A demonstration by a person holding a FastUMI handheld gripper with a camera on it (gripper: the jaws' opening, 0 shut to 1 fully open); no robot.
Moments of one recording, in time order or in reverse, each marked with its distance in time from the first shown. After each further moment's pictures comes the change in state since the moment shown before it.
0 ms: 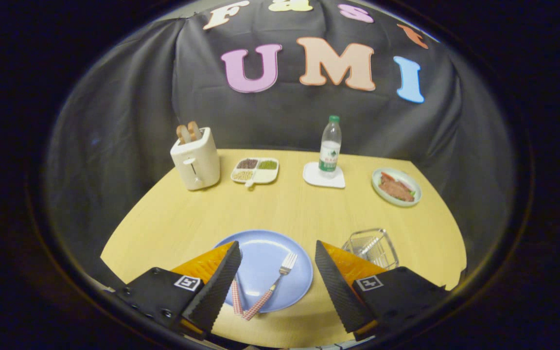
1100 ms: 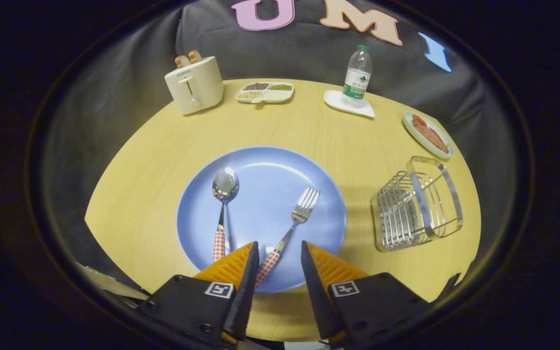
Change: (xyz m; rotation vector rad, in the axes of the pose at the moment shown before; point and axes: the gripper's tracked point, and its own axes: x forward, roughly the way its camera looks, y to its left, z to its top) arm 0.048 0.015 -0.115 -0.090 0.328 0.038
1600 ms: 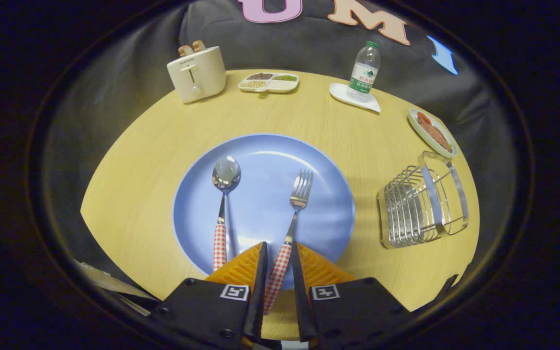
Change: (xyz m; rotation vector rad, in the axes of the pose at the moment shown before) arm 0.008 -0.004 -0.015 -0.054 0.052 -0.023
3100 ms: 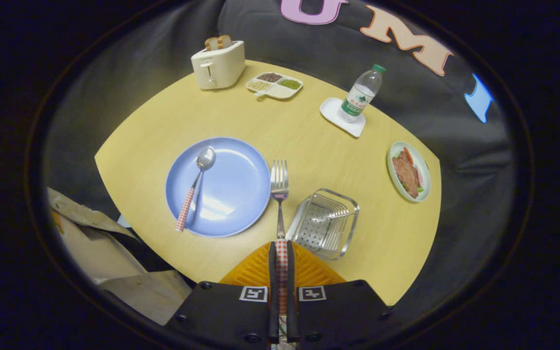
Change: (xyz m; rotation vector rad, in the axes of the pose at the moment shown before) arm -0.099 -0.125 0.049 -0.330 0.122 0.028
